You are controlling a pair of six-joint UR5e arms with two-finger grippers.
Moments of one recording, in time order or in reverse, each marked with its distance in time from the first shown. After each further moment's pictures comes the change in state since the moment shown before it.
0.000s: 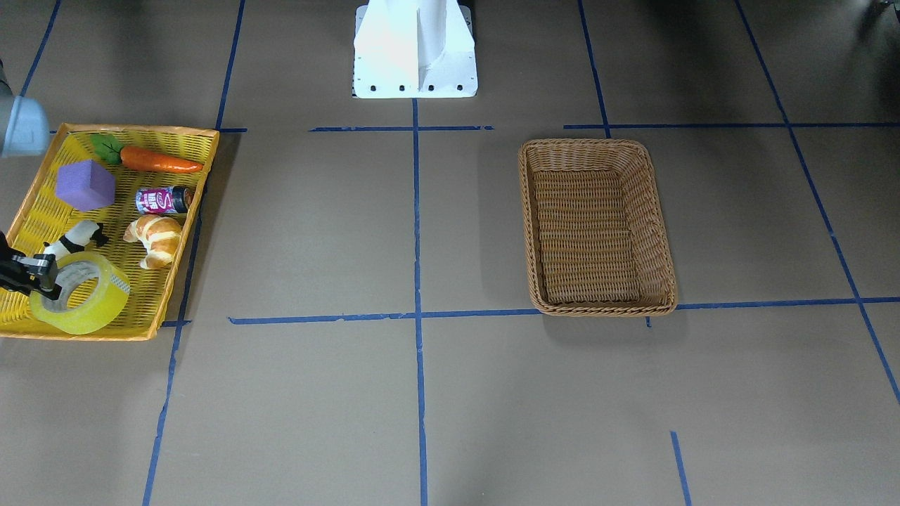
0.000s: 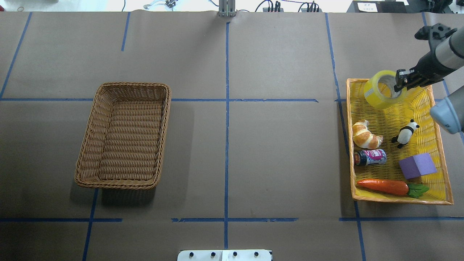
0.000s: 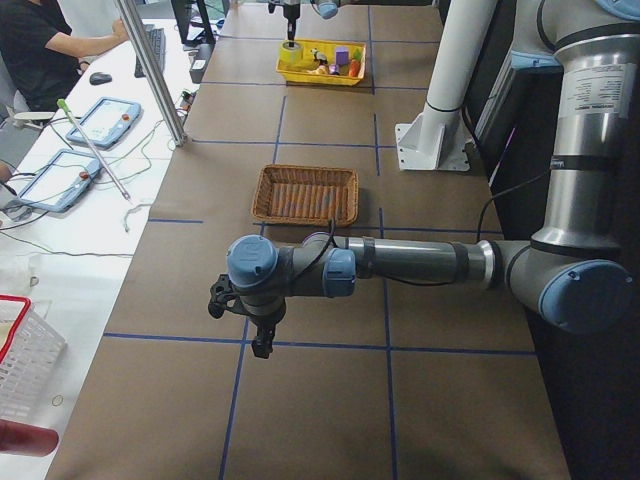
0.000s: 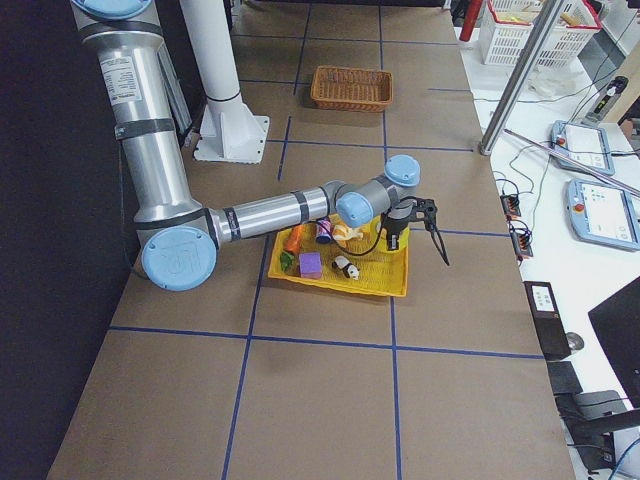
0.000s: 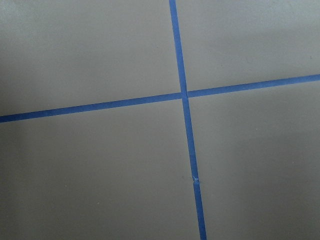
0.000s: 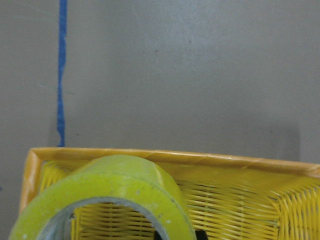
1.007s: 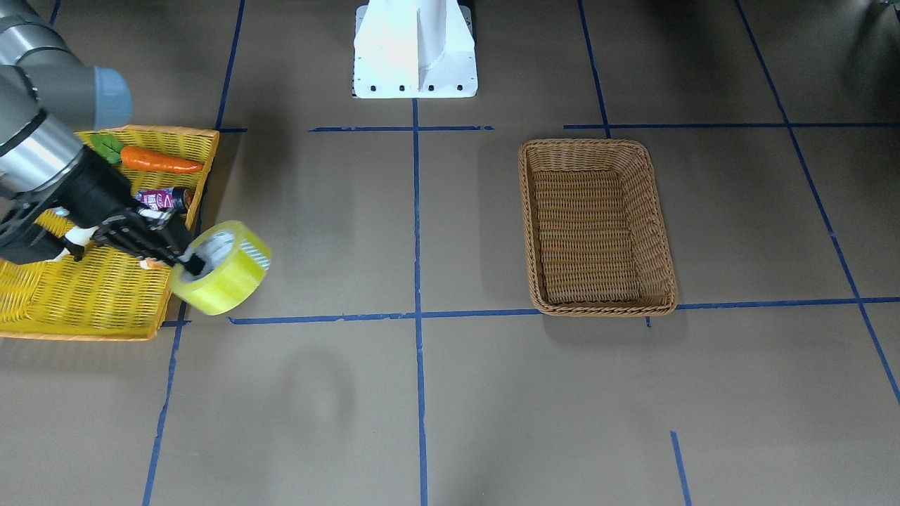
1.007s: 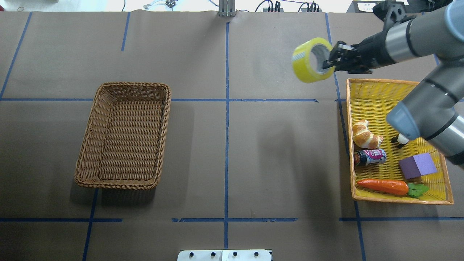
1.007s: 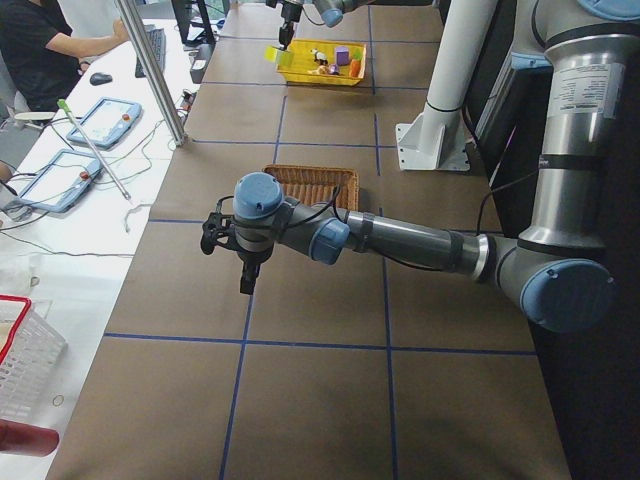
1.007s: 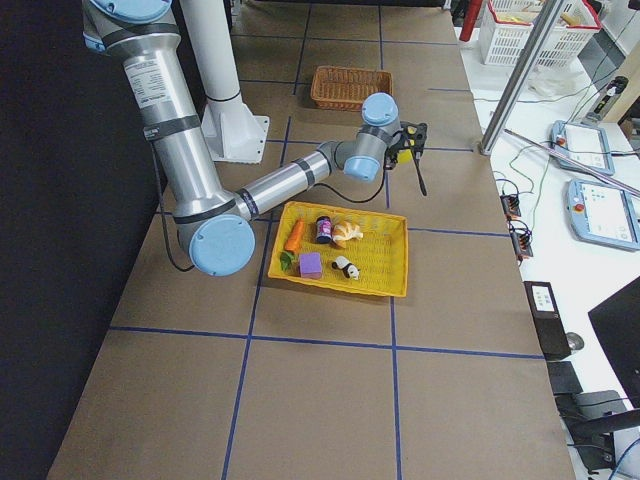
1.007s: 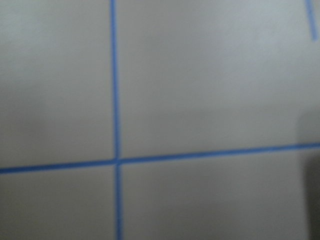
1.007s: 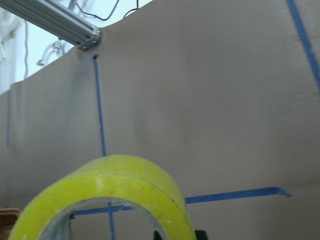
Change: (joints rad) left arm 0.140 -0.022 -0.121 -0.368 -0.034 -0.558; right arm -0.198 0.123 0.083 0.534 -0.087 0.809
